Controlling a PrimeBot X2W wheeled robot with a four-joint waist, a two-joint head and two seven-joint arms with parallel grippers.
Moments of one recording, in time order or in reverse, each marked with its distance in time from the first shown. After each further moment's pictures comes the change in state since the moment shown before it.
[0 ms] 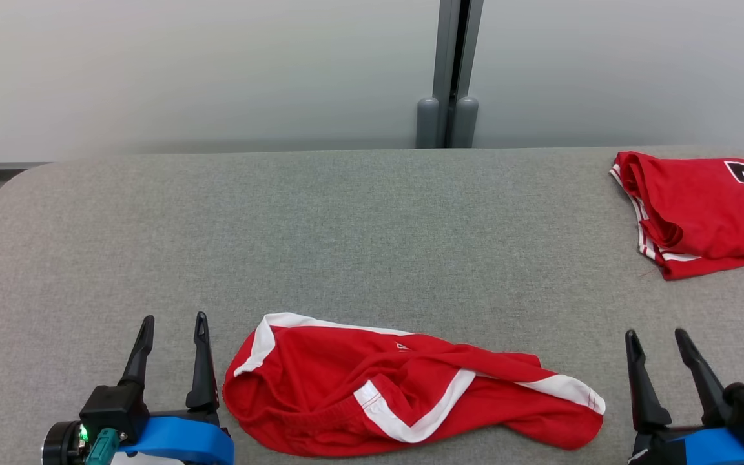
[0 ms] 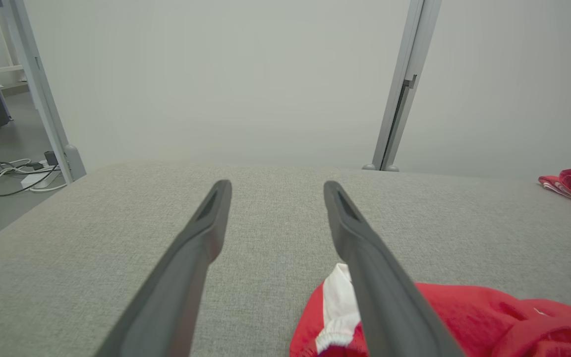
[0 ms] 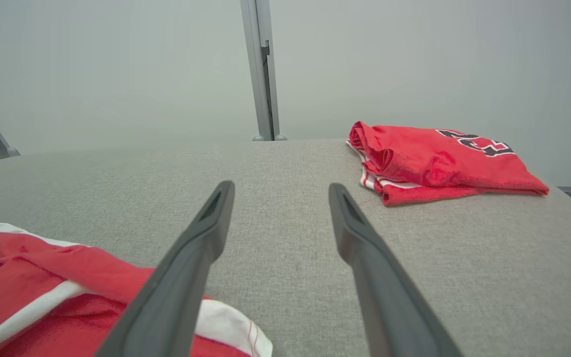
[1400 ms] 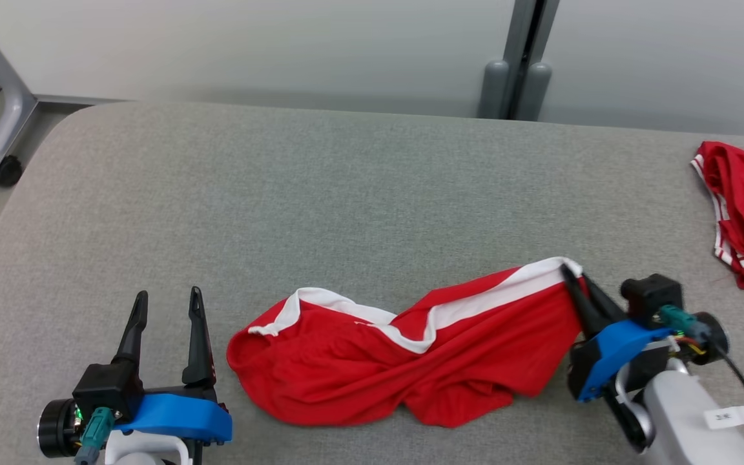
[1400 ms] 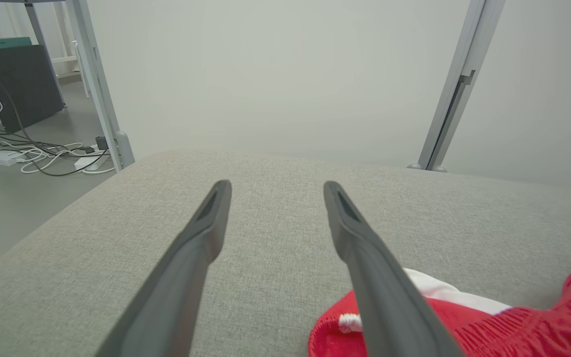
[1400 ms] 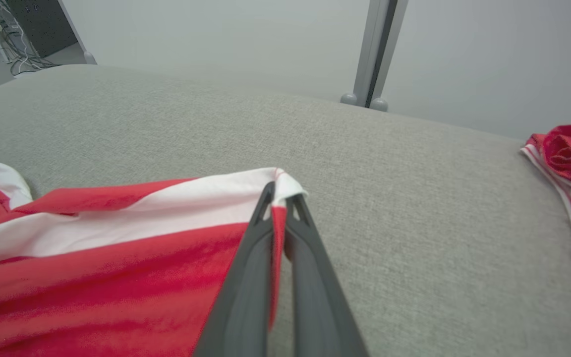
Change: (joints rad) left arm -0.055 -0.008 0.012 0.002 0.000 0.005 0.000; right arm -0.466 -0.095 0.272 0.538 0.022 0.000 -0.006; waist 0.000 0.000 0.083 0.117
